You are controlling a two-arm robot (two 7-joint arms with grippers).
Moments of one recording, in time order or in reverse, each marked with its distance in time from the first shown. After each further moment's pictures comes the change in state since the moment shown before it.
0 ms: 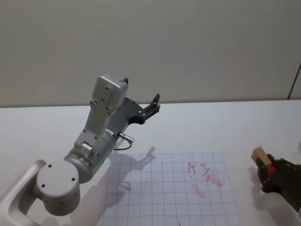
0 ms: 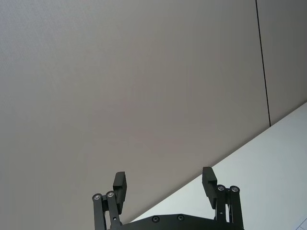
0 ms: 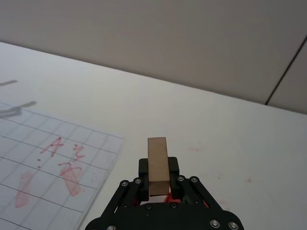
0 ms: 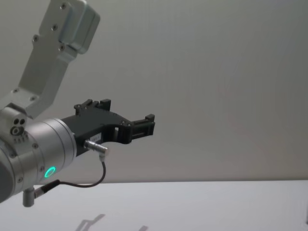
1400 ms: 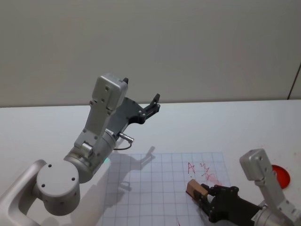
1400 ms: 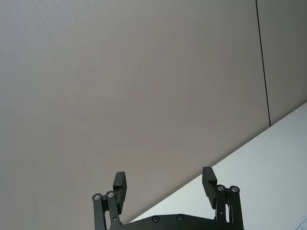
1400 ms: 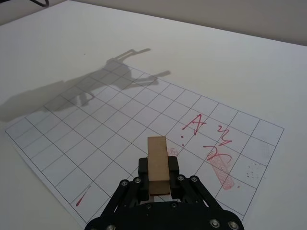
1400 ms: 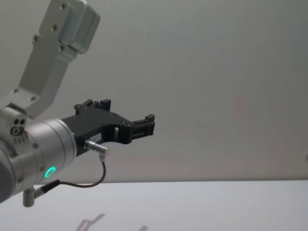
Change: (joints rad) left arm 0.000 0.000 0.000 0.000 0.000 0.000 0.000; right arm 0.102 -0.085 -0.105 0.092 -0.003 0.114 0.407
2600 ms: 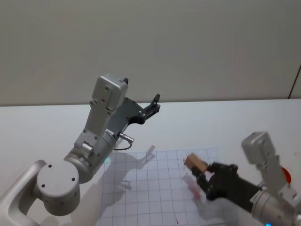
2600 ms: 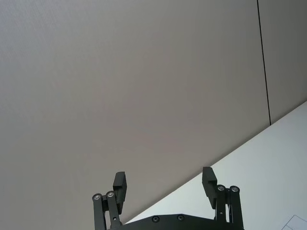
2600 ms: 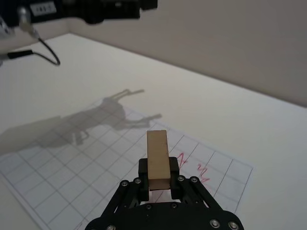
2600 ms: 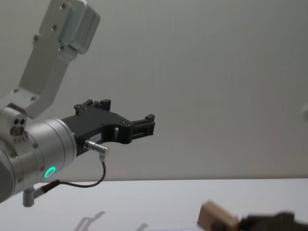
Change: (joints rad) left arm 0.000 0.000 0.000 0.000 0.000 0.000 0.000; right arm 0.044 -0.012 -0.010 -0.014 -0.040 -0.065 -0.015
